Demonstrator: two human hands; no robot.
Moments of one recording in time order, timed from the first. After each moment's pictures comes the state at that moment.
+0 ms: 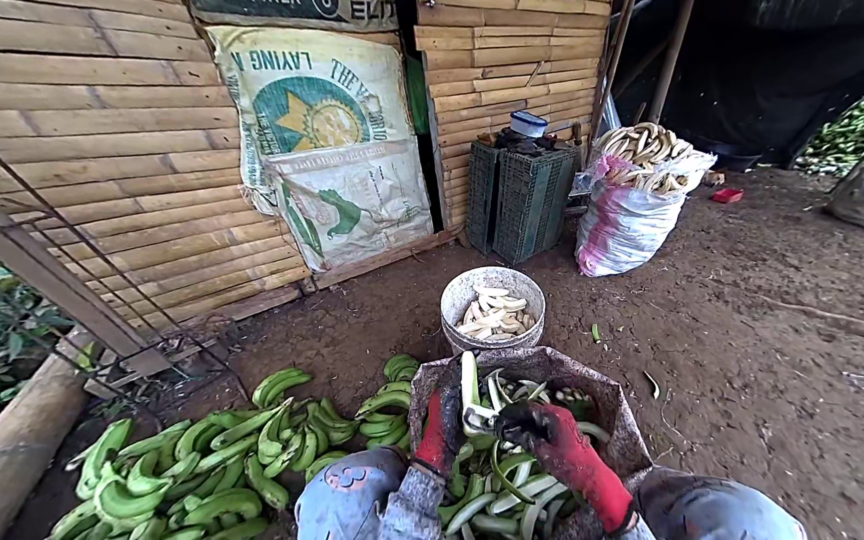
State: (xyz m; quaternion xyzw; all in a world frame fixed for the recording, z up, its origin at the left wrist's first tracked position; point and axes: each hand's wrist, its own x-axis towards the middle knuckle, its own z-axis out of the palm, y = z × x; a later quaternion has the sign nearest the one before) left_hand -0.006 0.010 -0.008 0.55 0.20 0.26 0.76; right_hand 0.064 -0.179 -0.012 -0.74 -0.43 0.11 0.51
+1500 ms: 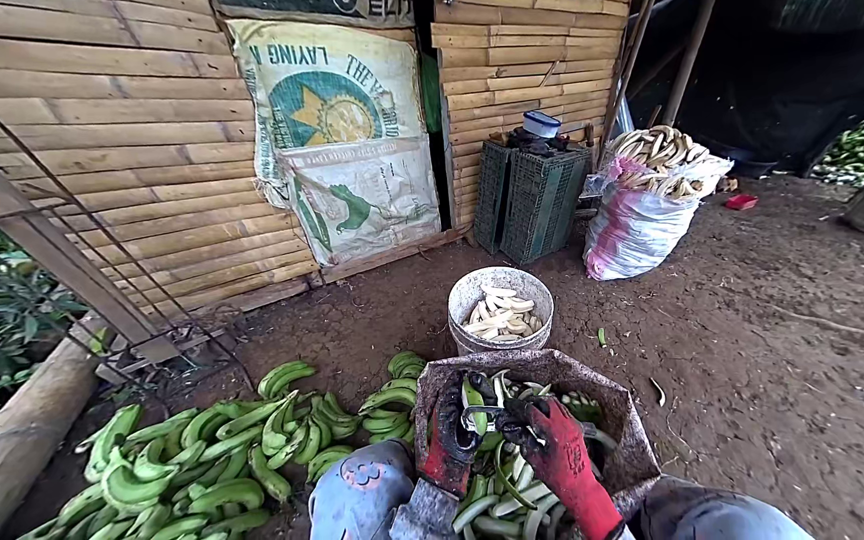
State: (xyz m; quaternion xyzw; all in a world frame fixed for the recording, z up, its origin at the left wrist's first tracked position) left_hand -0.016 -0.001 -0.010 0.27 0.01 0.25 0.93; right_hand 0.048 -0.158 -0.031 -0.78 -0.43 -0.19 0.41
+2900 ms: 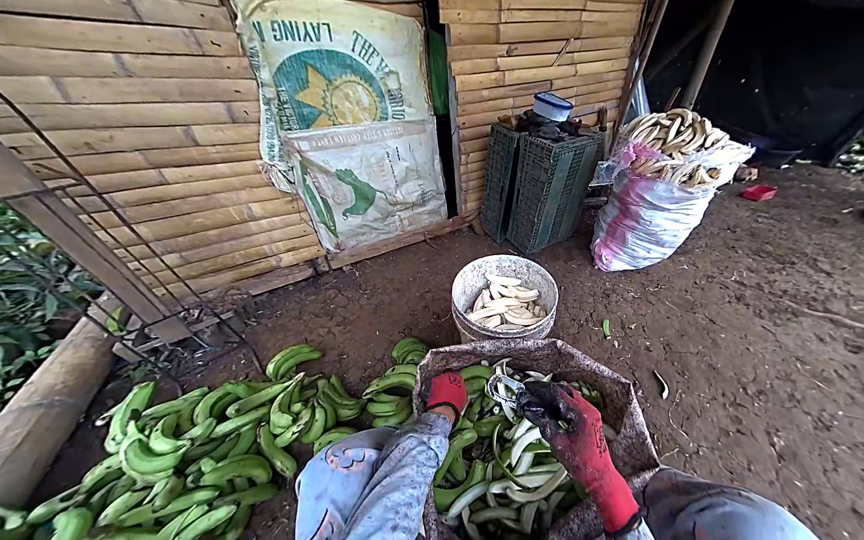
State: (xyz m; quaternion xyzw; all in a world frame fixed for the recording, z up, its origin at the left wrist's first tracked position) left_hand 0.027 0.048 -0.035 0.90 0.36 -0.21 0.15; right_hand 0.064 -0.179 -0.027 -0.75 -0.40 -0.10 0.52
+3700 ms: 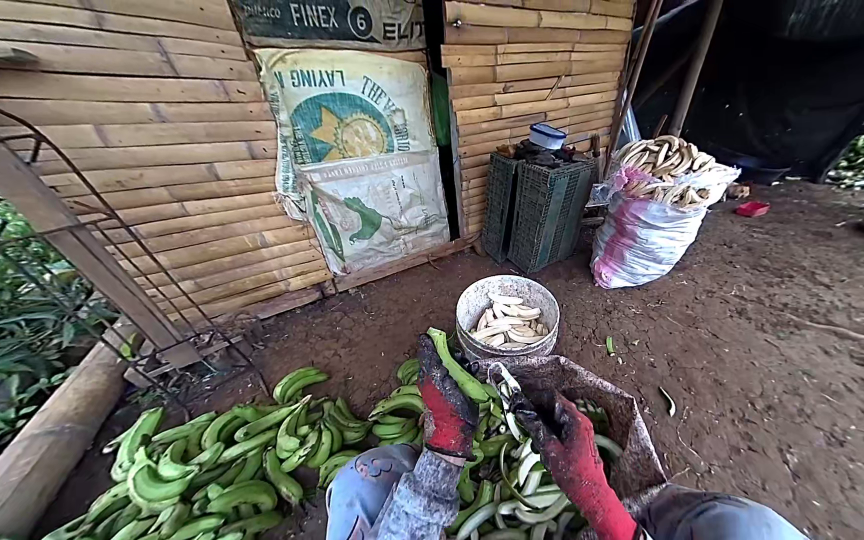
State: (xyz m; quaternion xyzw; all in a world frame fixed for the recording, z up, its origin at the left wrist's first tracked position) left_hand 0.004 -0.002 0.074 0.36 0.24 0.47 0.77; right_hand 0.035 -0.163 0.019 -0.70 -0.34 0.01 0.63
